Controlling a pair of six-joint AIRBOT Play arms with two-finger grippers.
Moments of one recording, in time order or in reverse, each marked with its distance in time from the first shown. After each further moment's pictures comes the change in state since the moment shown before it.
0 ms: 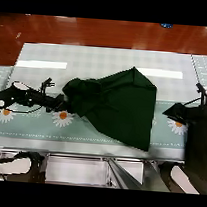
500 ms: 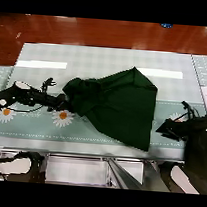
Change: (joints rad) left arm -0.012 -0.016 0.011 -0.006 0.007 0.006; right arm 0.045 -0.012 -0.180 -0.078 0.049 0.056
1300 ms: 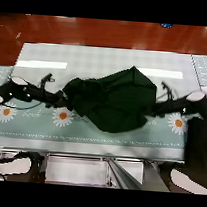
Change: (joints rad) left arm 0.033 0.039 0.100 0.011 -0.116 -0.003; right arm 0.287 -0.250 0.268 0.364 -0.172 -0.161
